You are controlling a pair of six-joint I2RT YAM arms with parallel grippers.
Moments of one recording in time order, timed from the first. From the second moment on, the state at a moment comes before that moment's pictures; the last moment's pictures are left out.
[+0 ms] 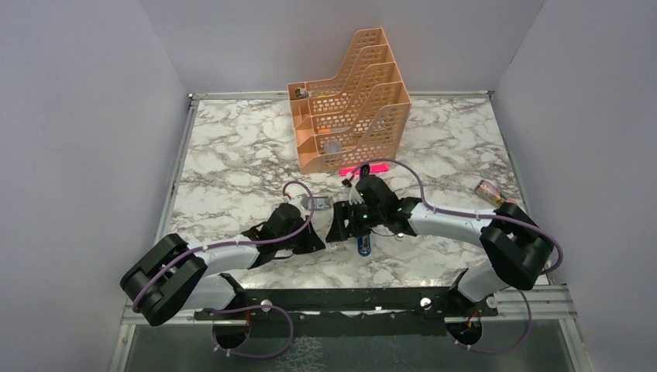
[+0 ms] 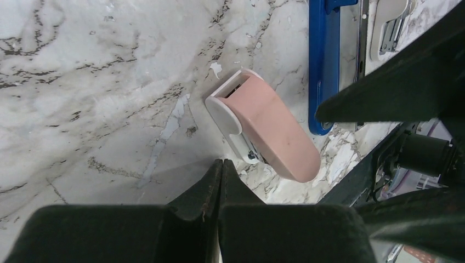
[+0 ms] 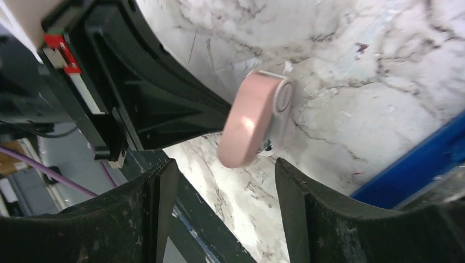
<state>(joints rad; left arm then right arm) -0.75 1.26 0.30 0.25 0.21 -0.84 0.82 1.52 0.78 -0.04 -0.39 0.63</state>
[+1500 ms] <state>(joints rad) -0.75 1.15 0.21 0.31 0.22 -0.95 1.01 1.55 0.83 -0.10 0.01 0.74</state>
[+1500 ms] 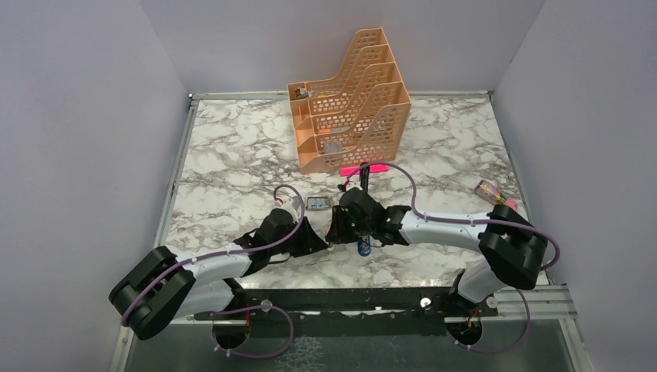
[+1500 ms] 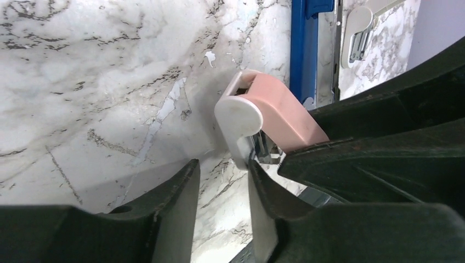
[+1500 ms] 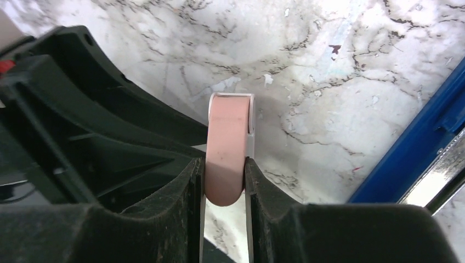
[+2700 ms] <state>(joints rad) -0.74 1.23 0.19 0.48 0.28 -0.91 0.81 1.52 0.87 -0.20 -0.27 0.74</state>
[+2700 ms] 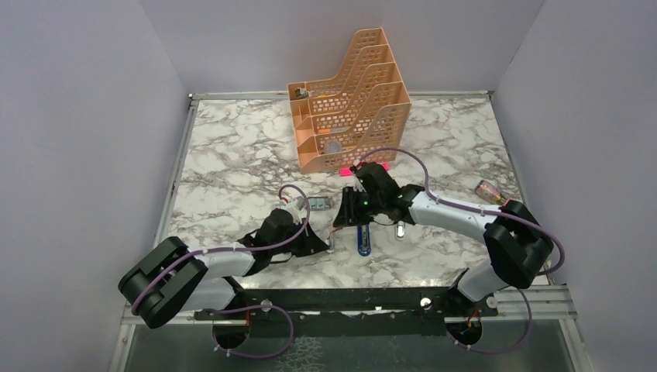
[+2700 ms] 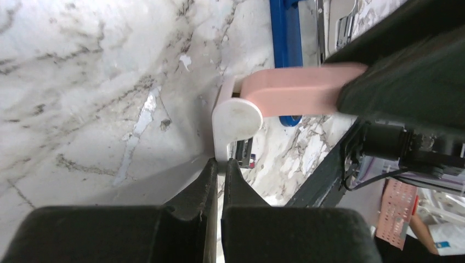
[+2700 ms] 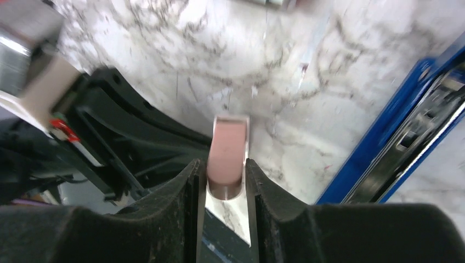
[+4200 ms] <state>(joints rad) -0.65 1.25 0.19 0.39 0.33 -1.01 0.77 1.43 0.86 -0.04 -0.24 0.63</state>
